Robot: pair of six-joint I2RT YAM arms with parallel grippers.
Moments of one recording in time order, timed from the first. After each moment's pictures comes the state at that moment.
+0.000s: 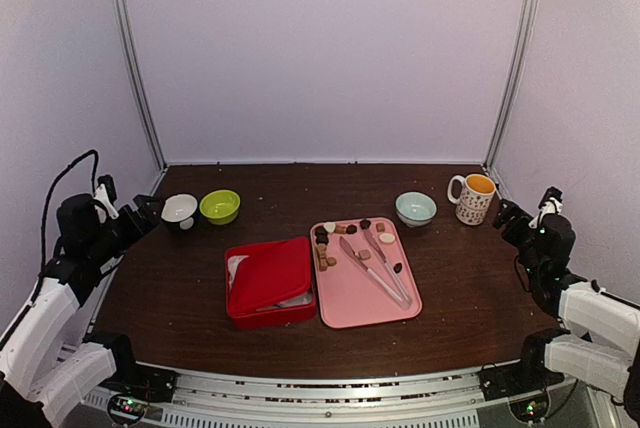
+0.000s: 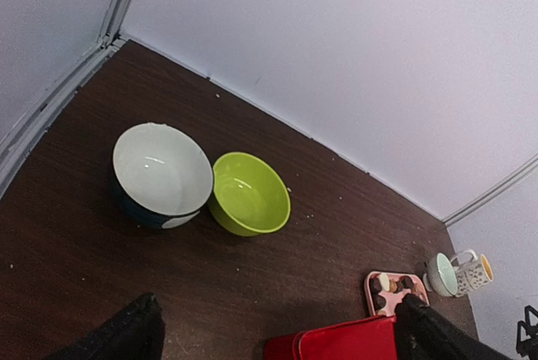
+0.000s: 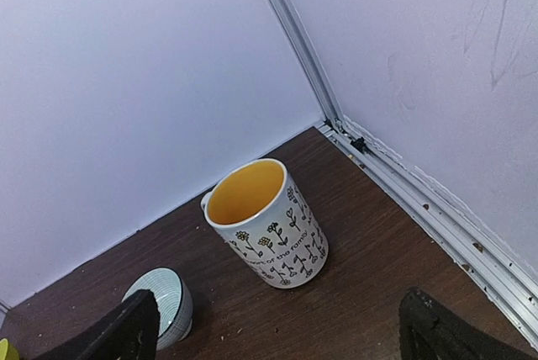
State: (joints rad) left arm 0.01 0.65 0.45 -0.08 0.25 -0.60; right arm 0.08 0.82 0.21 0.49 0.29 0.51
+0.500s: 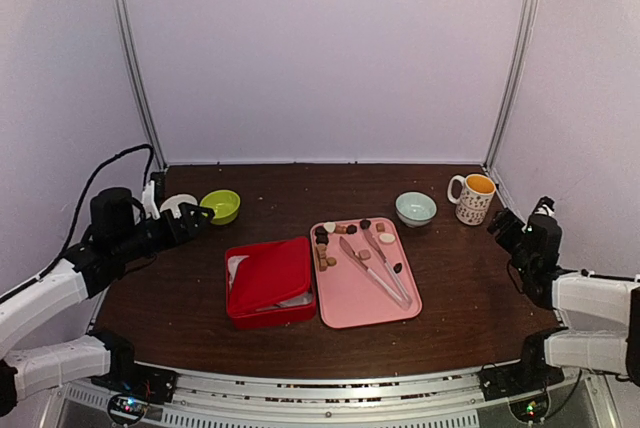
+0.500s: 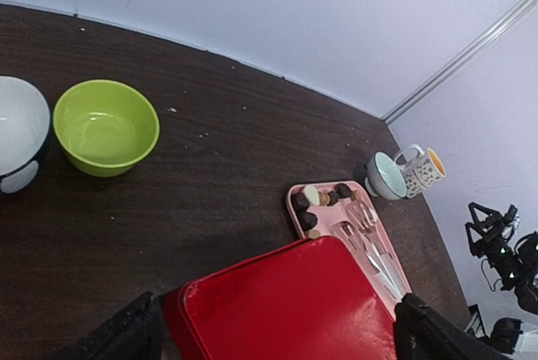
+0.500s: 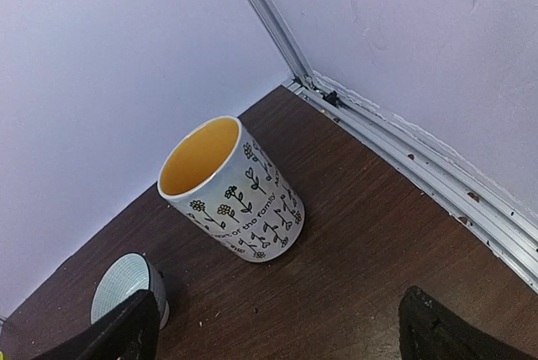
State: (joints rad) left arm -0.32 0.81 0.48 0.01 0.27 -0.60; right arm 0.08 0.99 0.20 0.53 0.32 0.64
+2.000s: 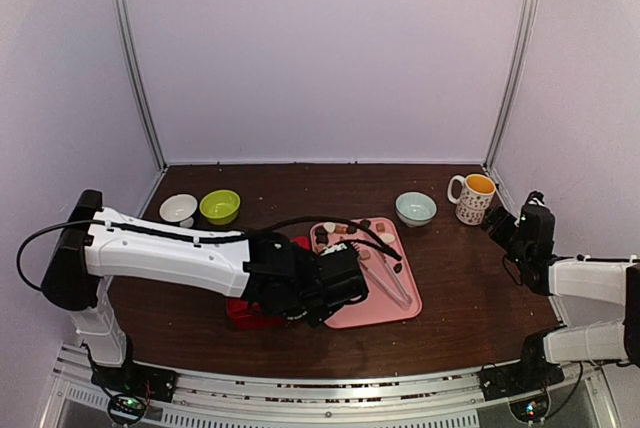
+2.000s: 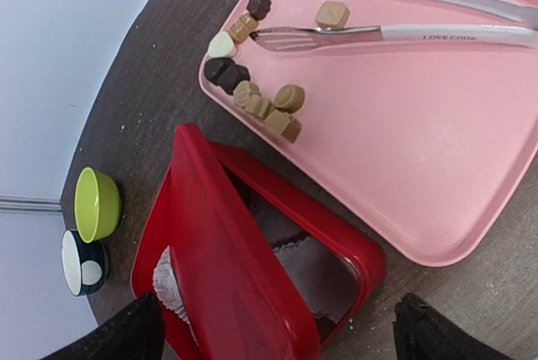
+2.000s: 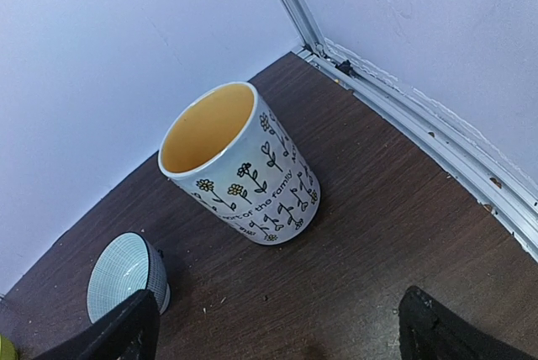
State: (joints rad) left arm -1.37 1.84 1.44 -0.84 -0.72 -0.31; right arm 0.08 1.11 0.30 0.46 0.25 0.64
